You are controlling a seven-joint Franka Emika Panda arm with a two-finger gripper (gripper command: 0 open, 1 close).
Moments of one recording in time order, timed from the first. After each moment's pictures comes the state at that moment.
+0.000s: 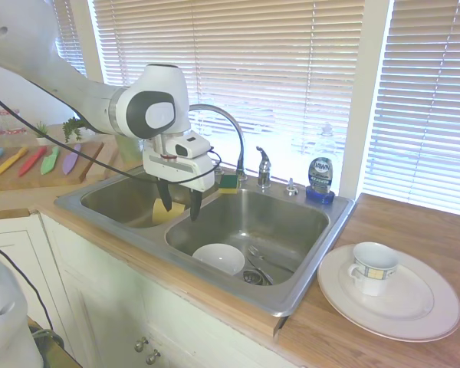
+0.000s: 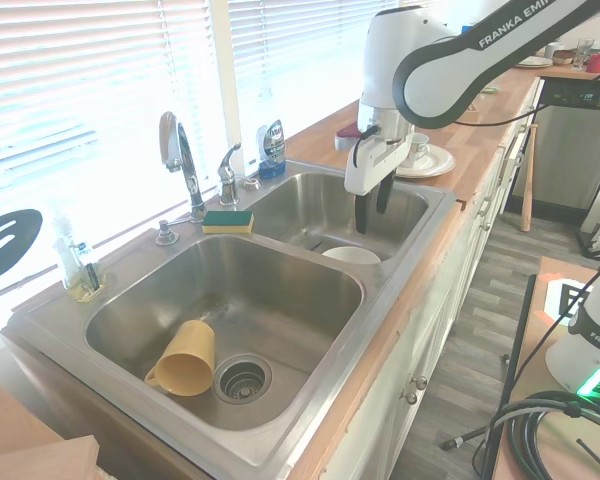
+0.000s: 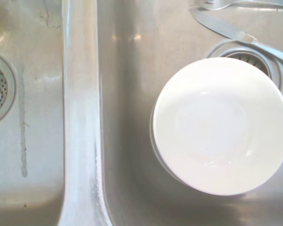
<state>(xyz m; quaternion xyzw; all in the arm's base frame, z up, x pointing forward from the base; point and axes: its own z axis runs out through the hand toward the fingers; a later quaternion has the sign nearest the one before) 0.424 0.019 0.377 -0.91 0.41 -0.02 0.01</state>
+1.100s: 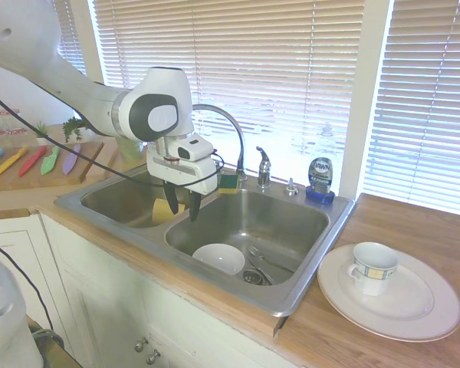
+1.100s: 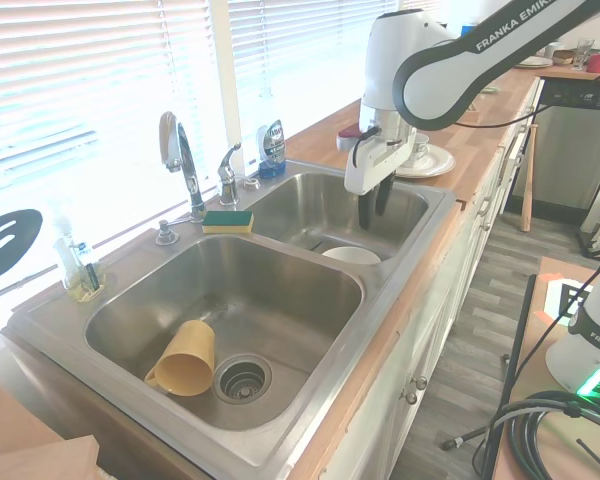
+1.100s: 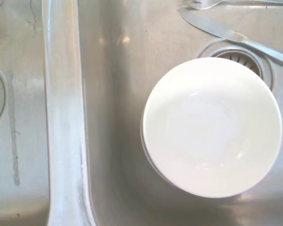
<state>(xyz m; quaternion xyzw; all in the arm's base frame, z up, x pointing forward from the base) 0.425 0.010 0.374 -0.91 0.42 -0.02 0.01</state>
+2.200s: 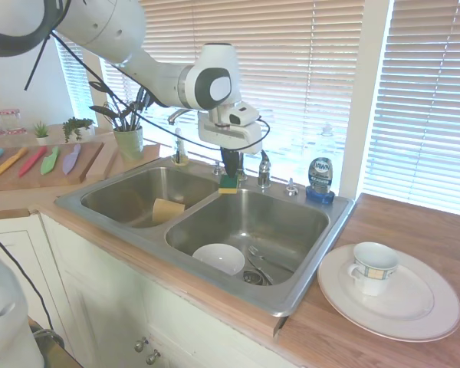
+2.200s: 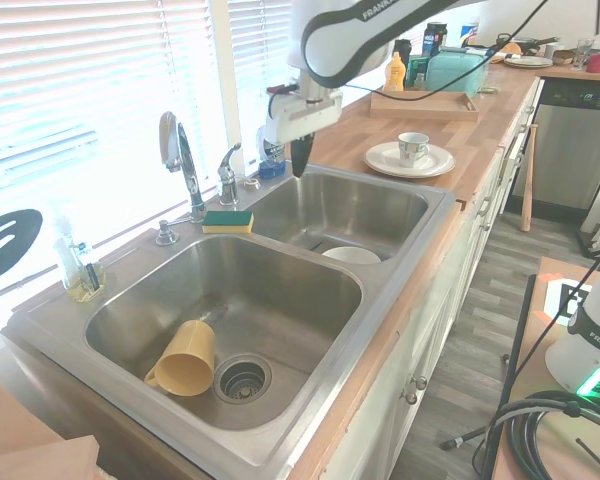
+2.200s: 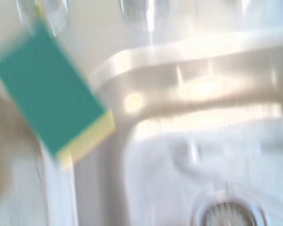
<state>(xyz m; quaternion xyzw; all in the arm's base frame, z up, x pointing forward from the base) 0.613 -0.012 0.437 -0.89 0.45 -0.09 0.04</state>
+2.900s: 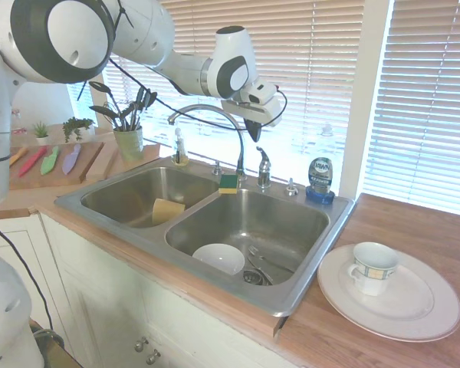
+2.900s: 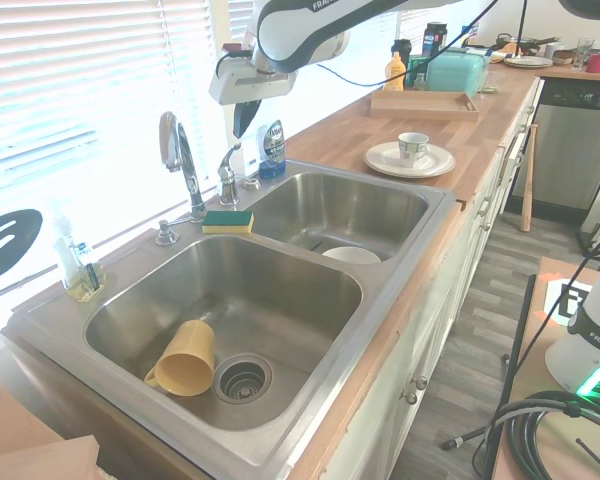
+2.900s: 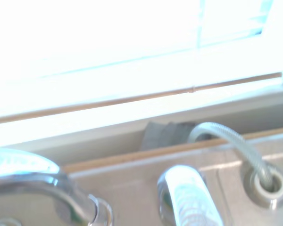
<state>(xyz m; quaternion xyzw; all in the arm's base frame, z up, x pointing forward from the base) 0.692 -0.012 0.472 -0.86 0.46 -0.21 0.11</state>
